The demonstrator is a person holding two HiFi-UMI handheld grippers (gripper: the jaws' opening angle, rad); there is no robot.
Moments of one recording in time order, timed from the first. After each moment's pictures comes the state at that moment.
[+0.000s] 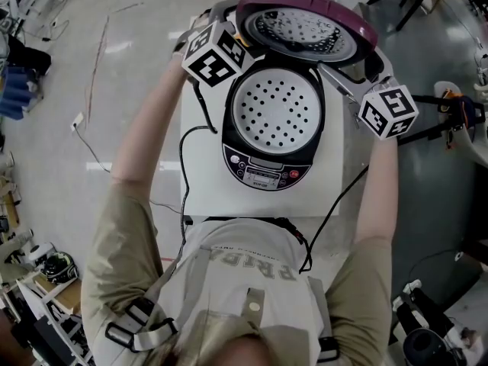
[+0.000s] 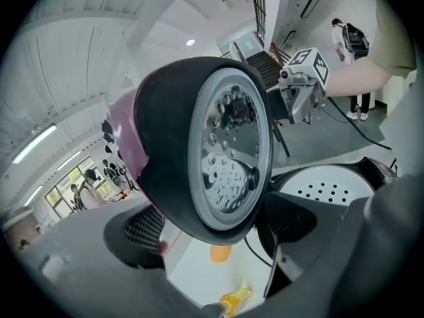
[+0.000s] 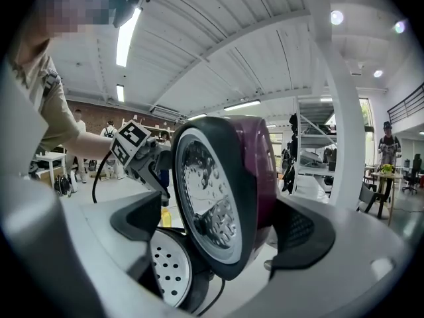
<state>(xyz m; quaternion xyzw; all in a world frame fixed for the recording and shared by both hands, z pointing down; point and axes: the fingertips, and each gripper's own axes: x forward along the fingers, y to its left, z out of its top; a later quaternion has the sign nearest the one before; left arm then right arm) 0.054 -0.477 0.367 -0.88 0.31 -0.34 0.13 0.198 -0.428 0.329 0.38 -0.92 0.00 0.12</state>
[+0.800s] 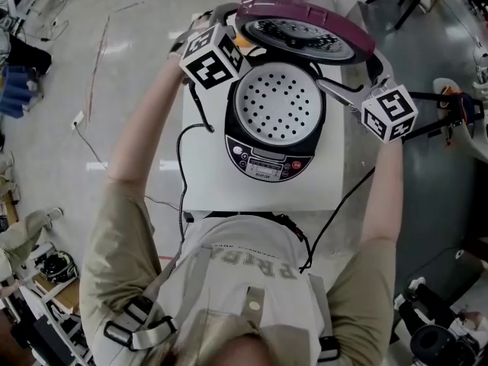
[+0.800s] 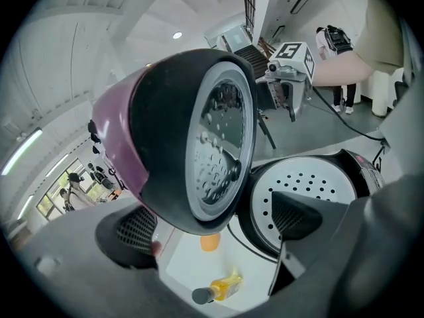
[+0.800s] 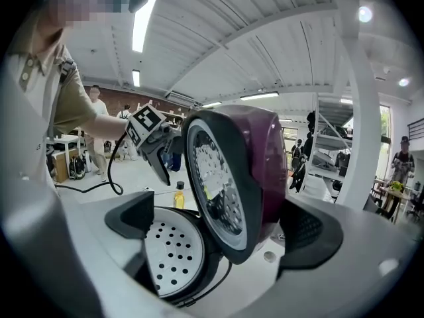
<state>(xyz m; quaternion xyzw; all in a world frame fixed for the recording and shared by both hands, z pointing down) 0.051 -0.439 0.378 -0.88 0.26 -0.38 0.14 0.191 -0.390 0.343 0.33 -0.92 -0.03 0.20</state>
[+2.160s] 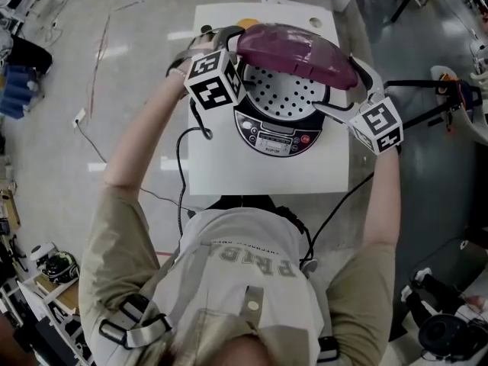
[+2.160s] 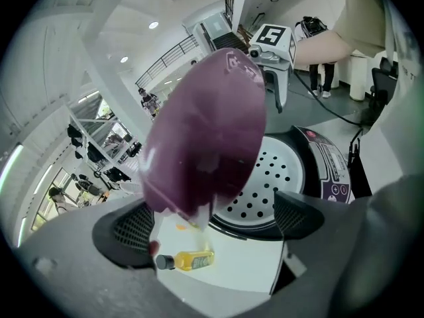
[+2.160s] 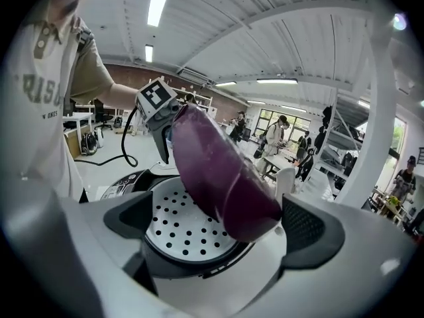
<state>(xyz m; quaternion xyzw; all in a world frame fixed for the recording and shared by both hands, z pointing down) 0.030 -0.334 0.424 -0.86 0.19 -0.45 0.15 0.177 -0.289 0.395 0.29 -0.90 -0.05 0.30</state>
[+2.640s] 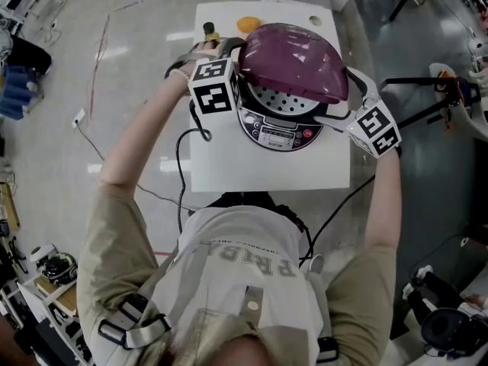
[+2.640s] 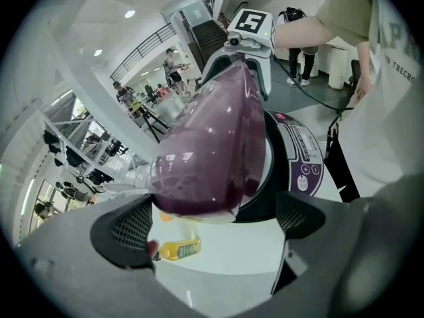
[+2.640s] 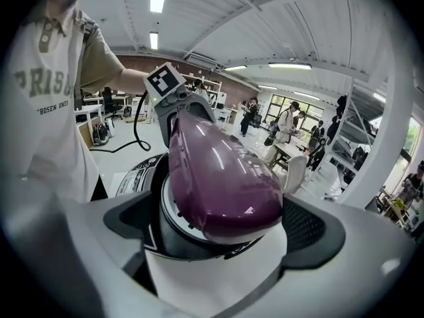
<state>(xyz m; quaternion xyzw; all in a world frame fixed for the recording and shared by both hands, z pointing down) 0.018 -0.293 0.455 -0.84 0.11 -0.51 0.16 0.177 -0.252 0.427 0.25 -0.89 -0.02 0.37</state>
